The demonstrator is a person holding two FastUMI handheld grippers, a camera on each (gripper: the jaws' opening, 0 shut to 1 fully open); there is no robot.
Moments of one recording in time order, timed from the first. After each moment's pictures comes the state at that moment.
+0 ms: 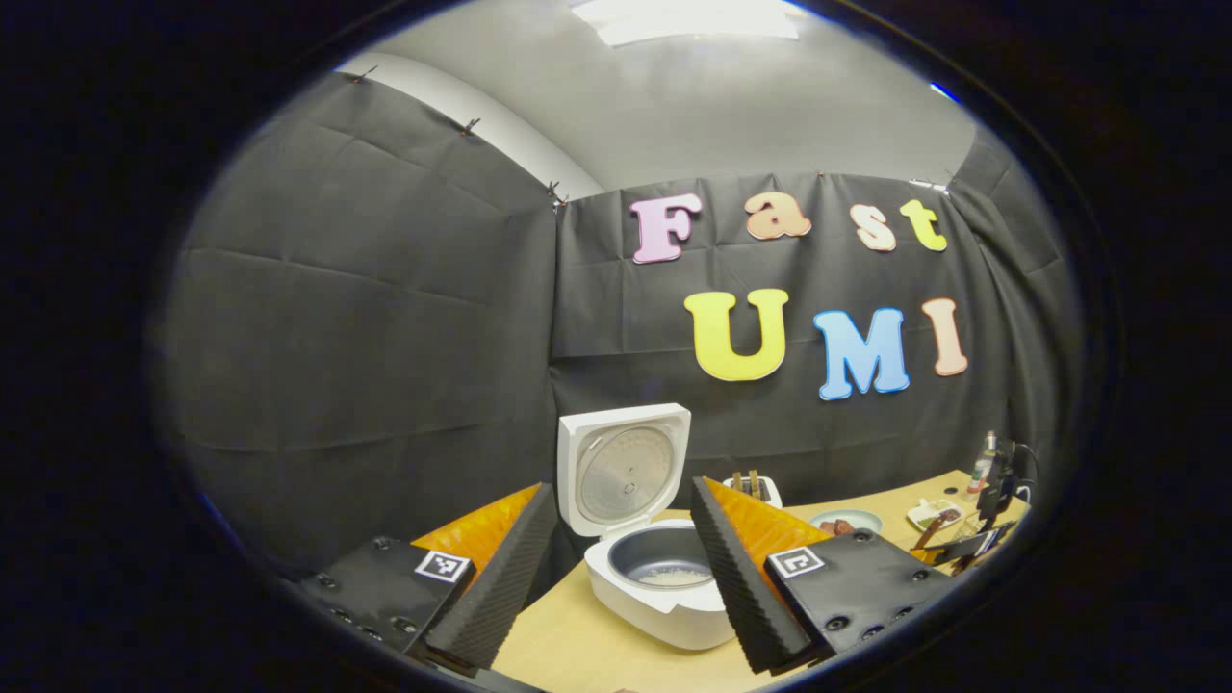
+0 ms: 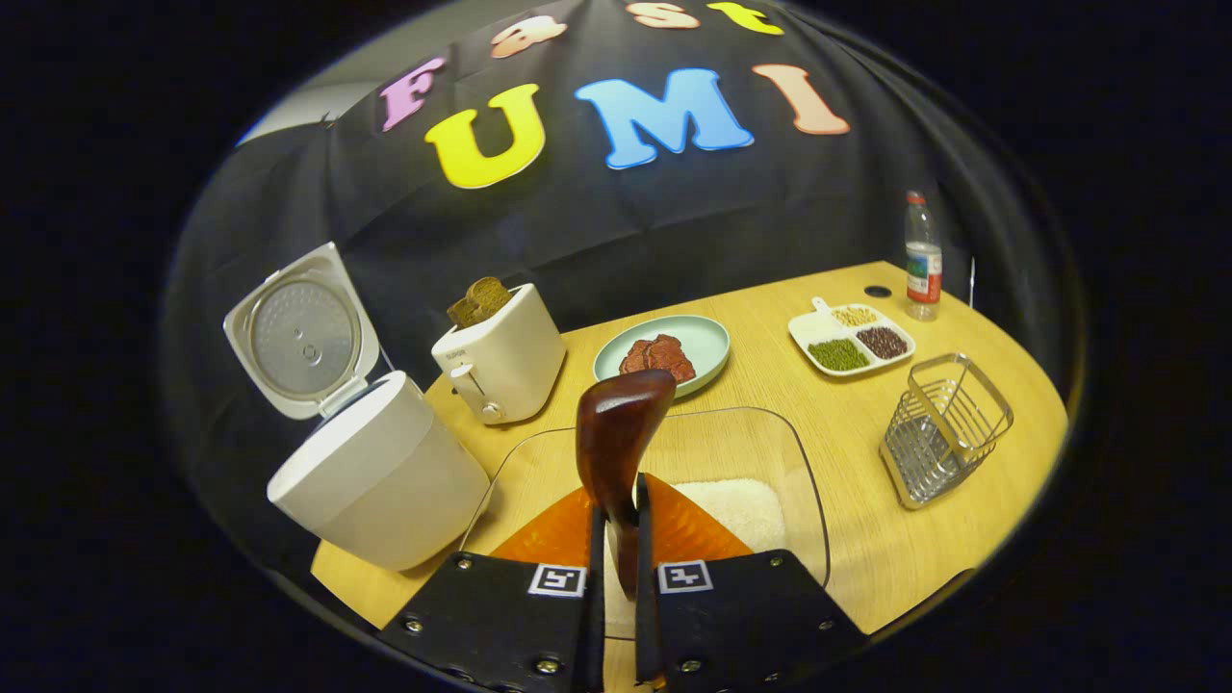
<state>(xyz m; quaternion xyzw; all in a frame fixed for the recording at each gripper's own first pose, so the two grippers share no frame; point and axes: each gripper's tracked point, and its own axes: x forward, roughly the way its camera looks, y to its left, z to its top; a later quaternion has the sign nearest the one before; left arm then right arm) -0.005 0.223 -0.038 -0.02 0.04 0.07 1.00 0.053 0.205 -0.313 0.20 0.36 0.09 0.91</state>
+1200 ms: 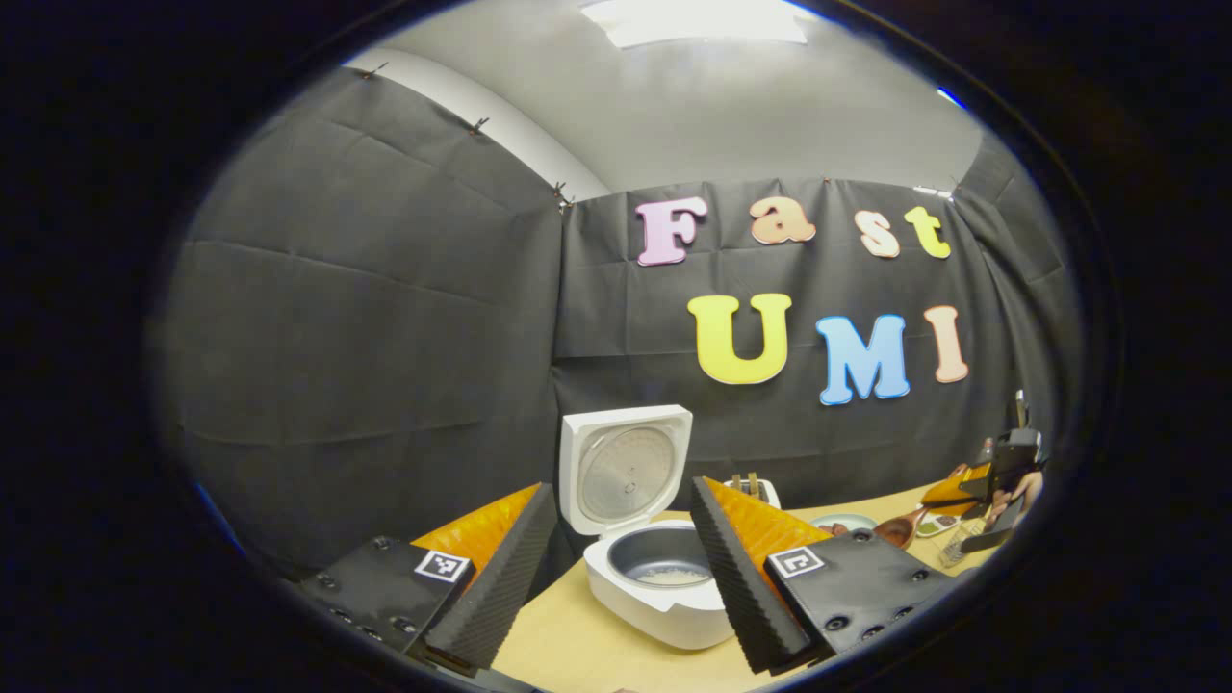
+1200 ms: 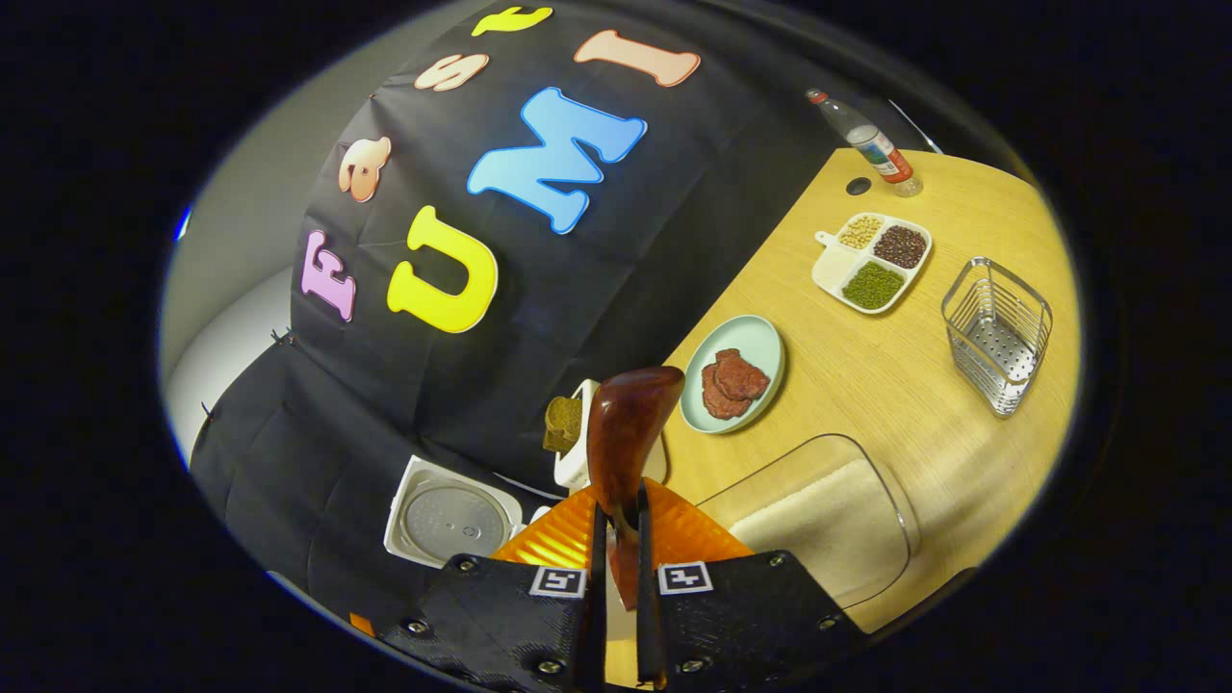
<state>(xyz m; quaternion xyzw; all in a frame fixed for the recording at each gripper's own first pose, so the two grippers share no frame) -0.013 0.231 -0.038 -0.02 0.03 0.08 1.00 0.102 0.221 -0.190 0.47 0.32 0.11 0.81</state>
